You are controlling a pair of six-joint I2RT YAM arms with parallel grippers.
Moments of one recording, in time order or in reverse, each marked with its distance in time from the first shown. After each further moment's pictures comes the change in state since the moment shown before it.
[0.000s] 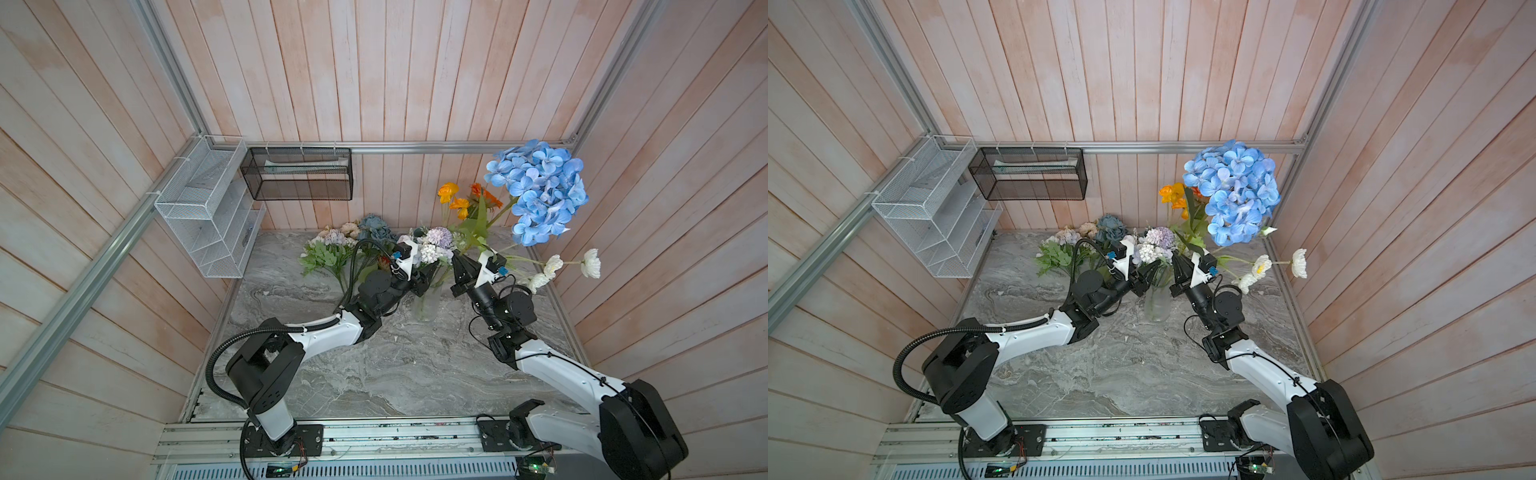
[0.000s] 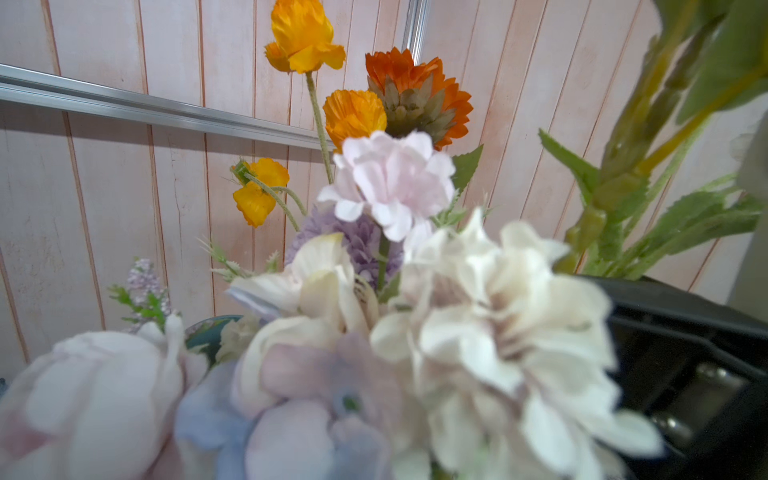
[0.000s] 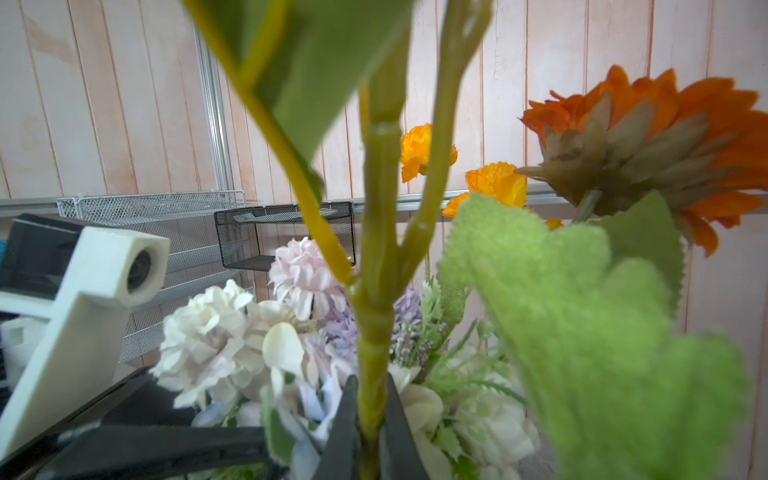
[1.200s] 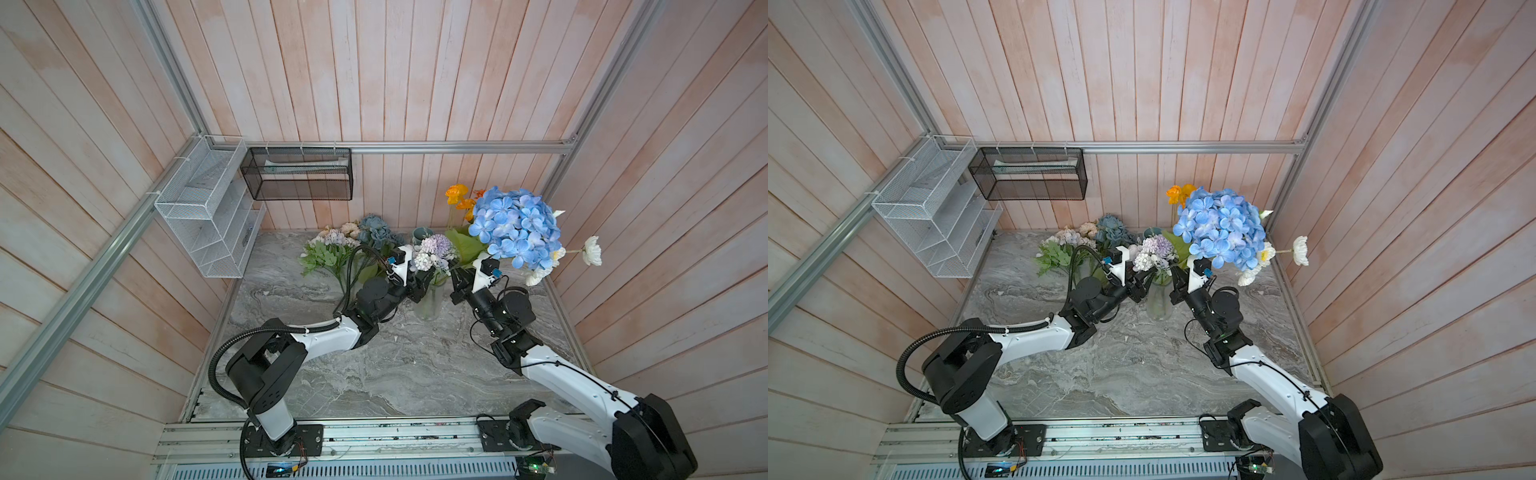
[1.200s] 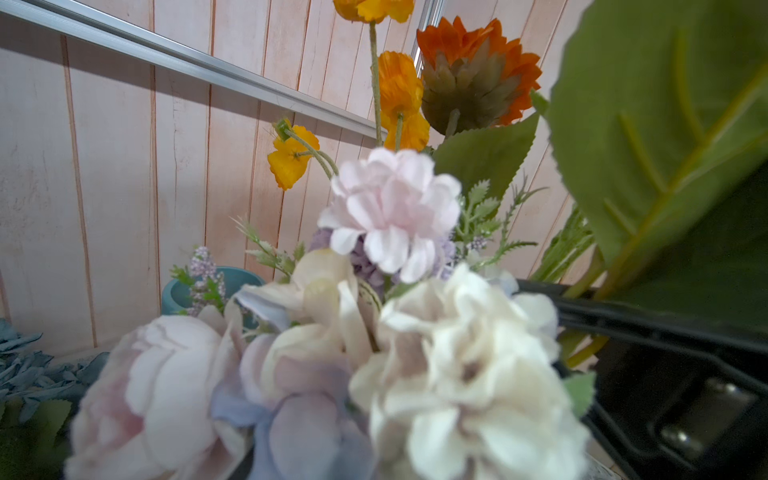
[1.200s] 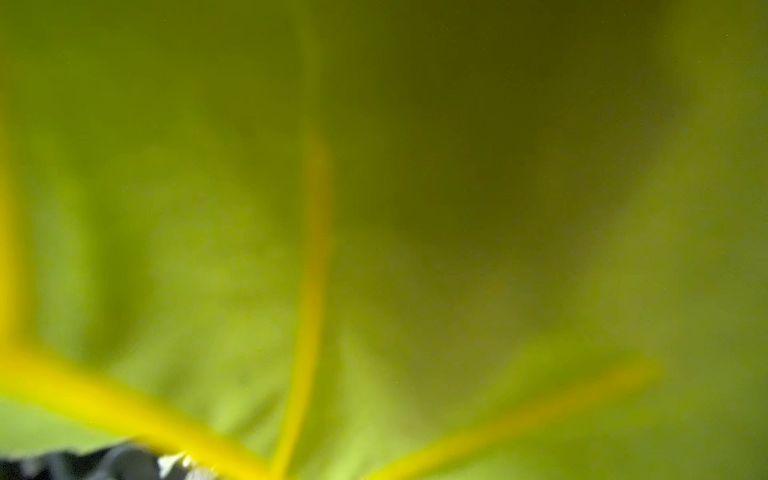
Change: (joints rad) left arm 0.001 0.000 -0.079 0.050 -0.002 -0.102; right arm 0.029 -0.068 0.000 -0.231 0.037 -0.034
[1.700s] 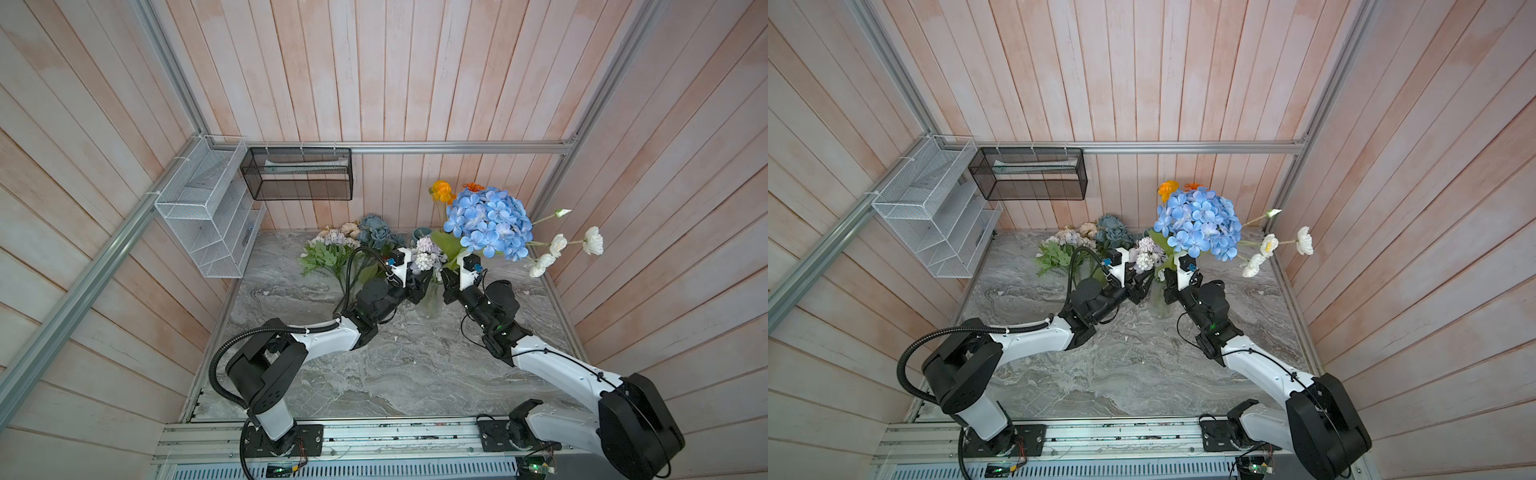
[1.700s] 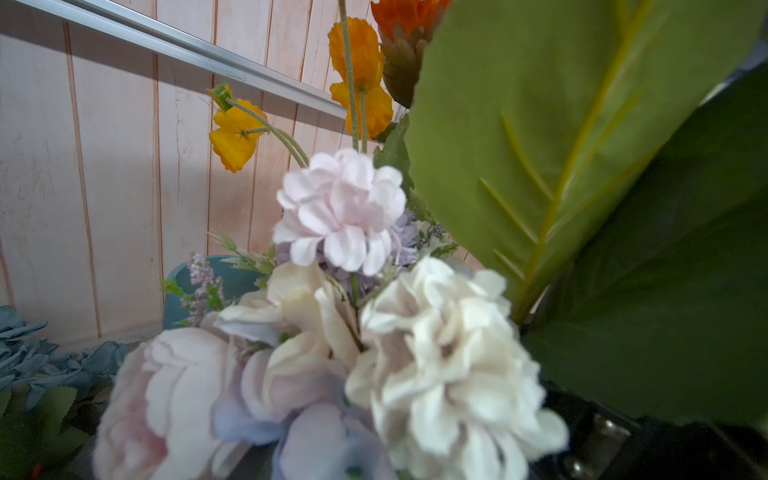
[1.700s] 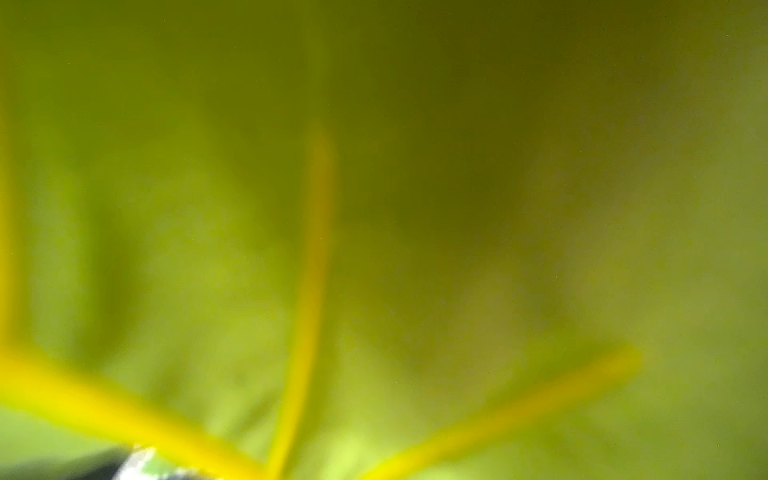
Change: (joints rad) left arm 0.001 0.000 -0.015 0.002 0.000 -0.002; right arm 0.021 0.098 0.053 -0.087 0.032 -0.055
